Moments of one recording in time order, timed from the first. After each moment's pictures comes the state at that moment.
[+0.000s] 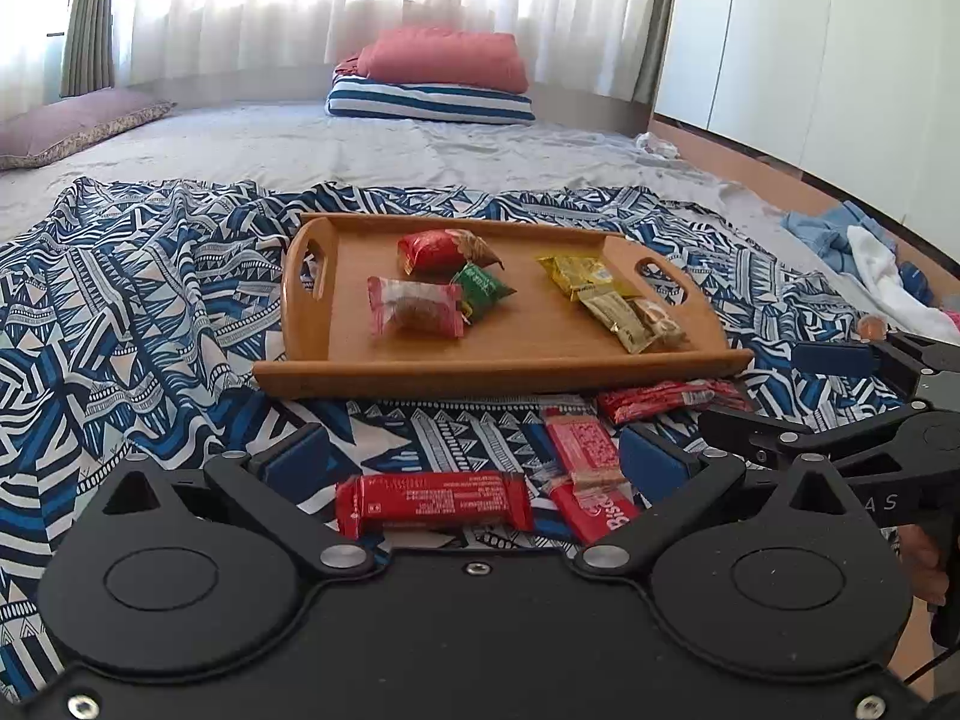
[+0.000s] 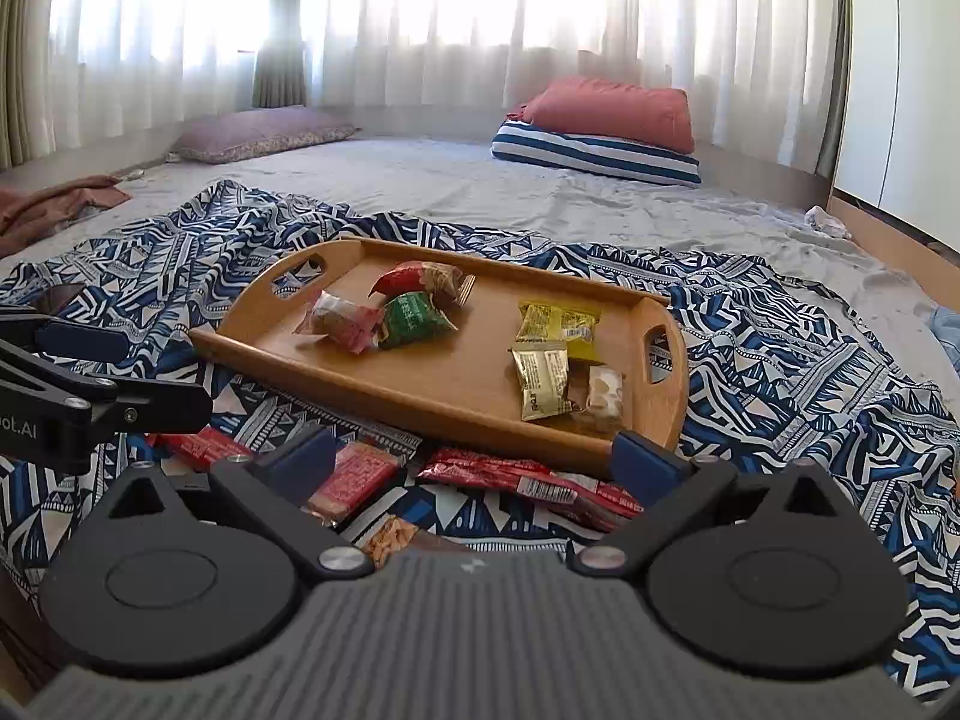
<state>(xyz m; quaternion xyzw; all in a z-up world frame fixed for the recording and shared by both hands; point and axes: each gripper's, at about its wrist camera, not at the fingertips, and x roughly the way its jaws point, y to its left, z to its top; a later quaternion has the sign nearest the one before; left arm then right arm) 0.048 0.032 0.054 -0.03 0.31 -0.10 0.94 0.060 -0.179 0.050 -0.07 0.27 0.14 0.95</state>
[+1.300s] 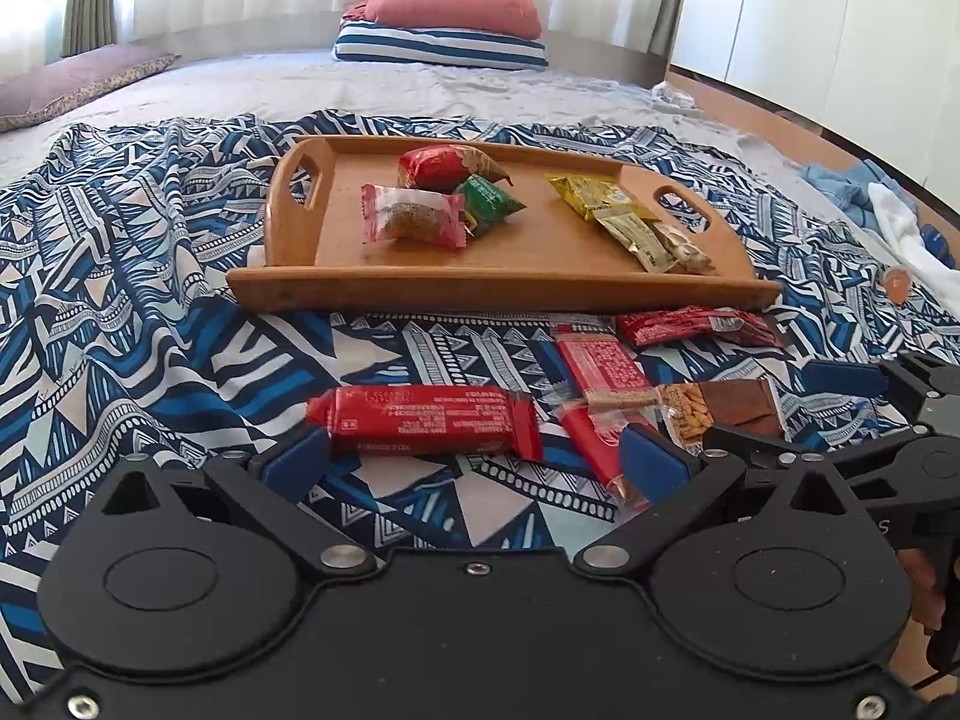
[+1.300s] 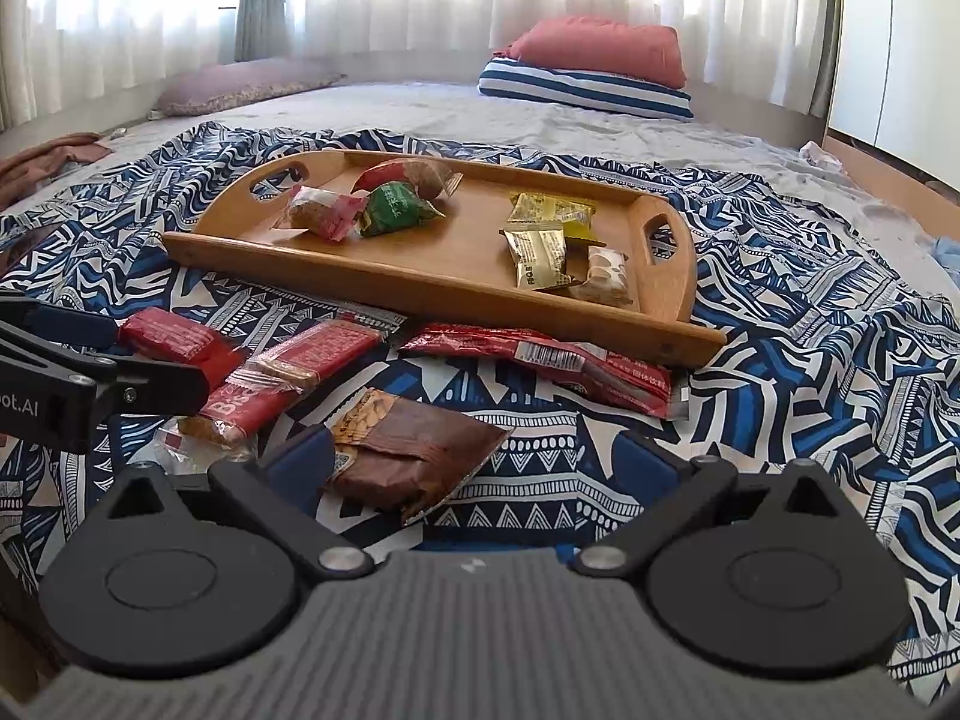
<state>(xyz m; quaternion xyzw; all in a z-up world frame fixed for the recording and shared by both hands) 0.060 0.021 0.013 -0.03 0.35 -0.09 0.93 0.059 -0.190 -0.001 -0.06 0.32 0.12 0.94</state>
